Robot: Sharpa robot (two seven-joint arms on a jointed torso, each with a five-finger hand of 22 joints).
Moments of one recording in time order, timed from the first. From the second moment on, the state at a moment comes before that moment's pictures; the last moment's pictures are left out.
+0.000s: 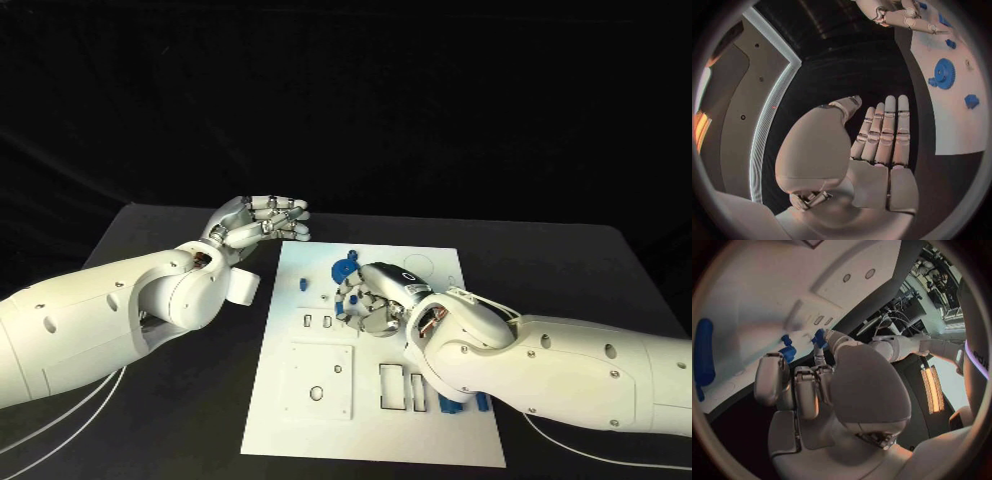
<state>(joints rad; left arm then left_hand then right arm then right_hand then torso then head) 1.20 -0.86 -0.03 1.48 -0.11 -0.22 0.43 1.40 -0.17 0.49 0.16 0.19 0.83 0.21 0.25 0.20 1.05 0.17 0.08 0.07 0.99 0.12 0.40 0.34 0.17 0.85 0.22 0.49 0.23 1.17 -0.66 -0.16 1.70 -1.42 -0.54 -0.33 1.45 -0.16 0.38 0.23 0.23 1.00 0.12 0.22 0.47 1.46 0.04 1.45 1.31 1.47 -0.02 1.56 1.31 0.08 1.40 0.08 1.25 1.29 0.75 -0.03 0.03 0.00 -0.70</state>
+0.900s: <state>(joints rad) 1.20 -0.86 -0.03 1.47 -0.11 -0.22 0.42 1.40 -0.17 0.49 0.16 0.19 0.83 0.21 0.25 0.20 1.05 0.17 0.08 0.07 0.99 0.12 0.40 0.34 0.17 0.85 0.23 0.49 0.23 1.13 -0.62 -0.16 1.66 -1.50 -0.50 -0.38 1.43 -0.18 0.38 0.24 0.23 0.99 0.13 0.22 0.47 1.46 0.04 1.45 1.31 1.47 -0.02 1.56 1.31 0.08 1.40 0.08 1.25 1.29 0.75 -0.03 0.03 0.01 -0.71</state>
